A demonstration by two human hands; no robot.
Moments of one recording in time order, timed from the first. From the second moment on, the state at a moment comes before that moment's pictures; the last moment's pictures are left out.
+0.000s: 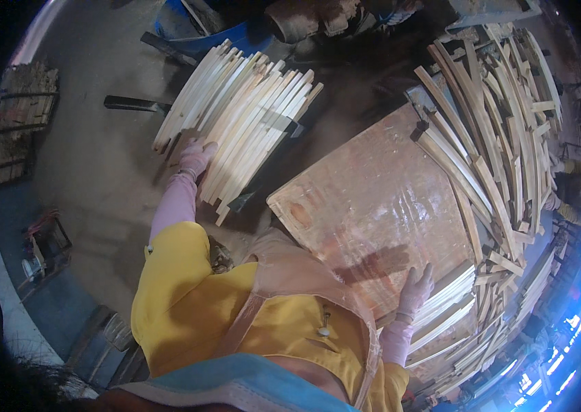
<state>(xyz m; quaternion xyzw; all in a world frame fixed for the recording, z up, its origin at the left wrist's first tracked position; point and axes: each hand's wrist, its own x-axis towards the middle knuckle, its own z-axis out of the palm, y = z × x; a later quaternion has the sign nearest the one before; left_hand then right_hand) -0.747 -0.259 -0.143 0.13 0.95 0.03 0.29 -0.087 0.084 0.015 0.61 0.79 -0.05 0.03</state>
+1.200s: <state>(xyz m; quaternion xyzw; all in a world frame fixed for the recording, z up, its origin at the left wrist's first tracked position) -0.773 -0.194 -0.070 0.19 0.90 0.01 0.40 -0.123 0.004 -0.022 0.62 0.75 -0.22 0.08</state>
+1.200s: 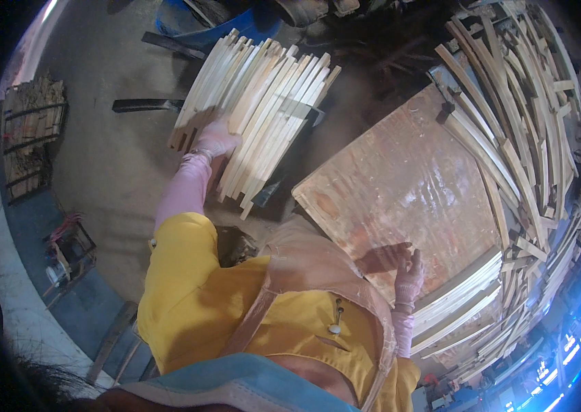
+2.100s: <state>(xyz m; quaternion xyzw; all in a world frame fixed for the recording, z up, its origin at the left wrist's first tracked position) -0.781 -0.143 -0.074 0.38 0.91 0.11 0.16 -0.093 0.014 0.013 0.66 0.71 -0.24 0.02</state>
